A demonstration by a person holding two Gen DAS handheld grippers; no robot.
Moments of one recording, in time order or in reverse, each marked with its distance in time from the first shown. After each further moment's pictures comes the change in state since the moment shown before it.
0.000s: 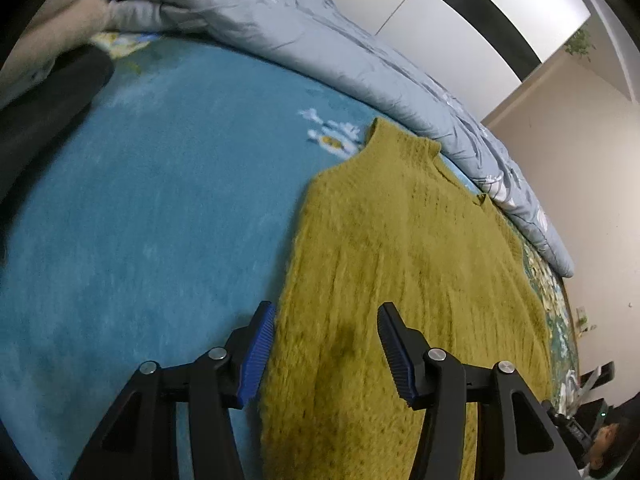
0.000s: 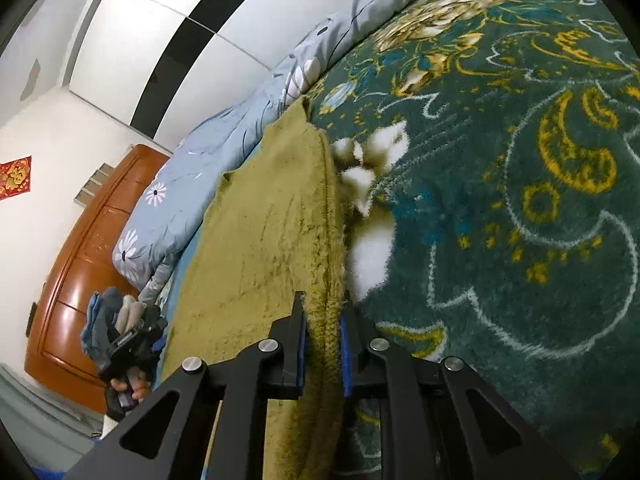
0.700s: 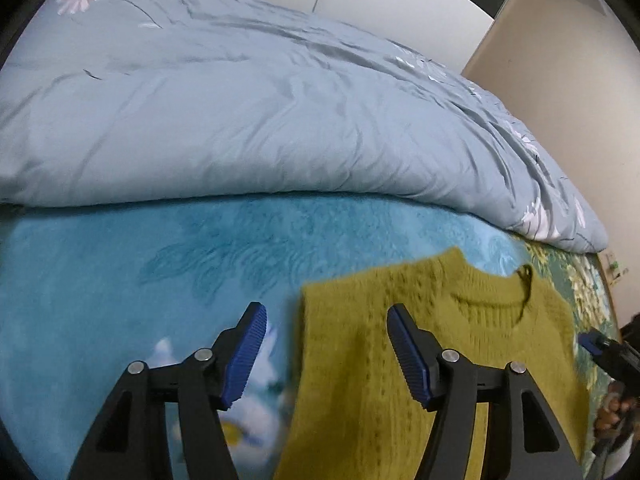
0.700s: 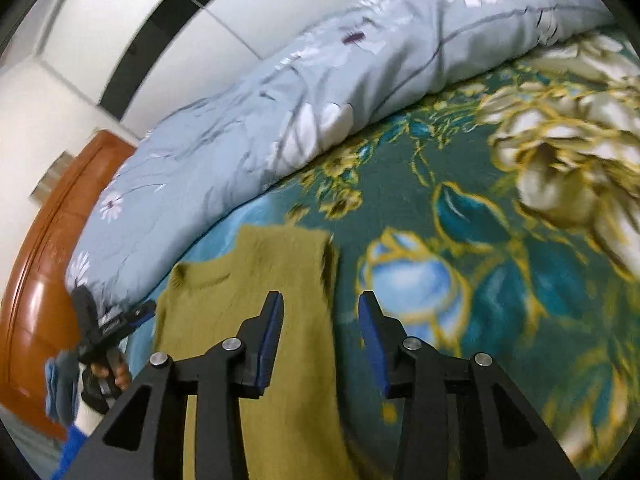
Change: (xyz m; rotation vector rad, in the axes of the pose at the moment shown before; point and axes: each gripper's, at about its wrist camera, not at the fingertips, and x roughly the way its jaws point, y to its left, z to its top) left arm 0.180 -0.082 0.190 0.241 0.101 0.012; right arm 0.178 0.043 0.224 -0.071 0.071 -0.177
